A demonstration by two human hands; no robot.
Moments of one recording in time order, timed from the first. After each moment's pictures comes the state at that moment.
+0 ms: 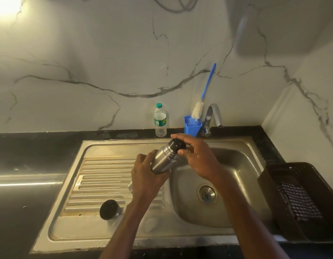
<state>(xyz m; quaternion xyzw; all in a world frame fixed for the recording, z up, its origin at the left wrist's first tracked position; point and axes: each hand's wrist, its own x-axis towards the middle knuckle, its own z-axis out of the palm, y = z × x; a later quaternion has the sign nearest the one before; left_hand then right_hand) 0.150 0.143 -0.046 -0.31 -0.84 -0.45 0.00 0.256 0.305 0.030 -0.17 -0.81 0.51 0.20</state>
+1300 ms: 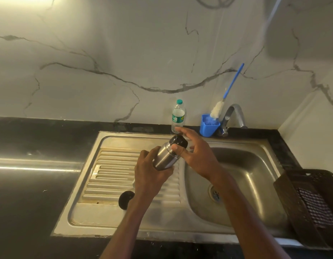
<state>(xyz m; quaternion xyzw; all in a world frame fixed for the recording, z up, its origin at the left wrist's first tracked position) 0.116 0.090 -0.042 -0.28 -0.83 -0.47 -0.01 0.208 0.240 0.042 -0.19 -0.84 0.48 0.18</state>
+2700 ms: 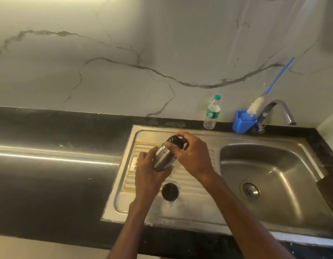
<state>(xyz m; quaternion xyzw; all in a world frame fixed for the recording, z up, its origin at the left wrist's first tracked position) 0.045 -0.042 -0.054 -0.23 -0.85 -0.48 -0.01 0.109 0.100 0.014 -0.24 -0.84 0.41 0.25</state>
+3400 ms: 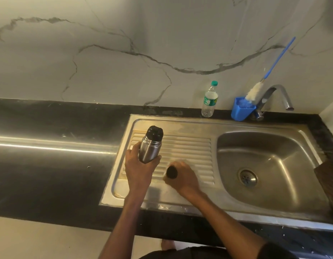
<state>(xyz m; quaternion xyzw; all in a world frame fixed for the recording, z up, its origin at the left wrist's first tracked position) 0.065 -0.051 -0.059 -0.11 -0.86 -0.50 0.00 0.150 0.080 -0.126 -0.29 -0.89 0.36 0.00</state>
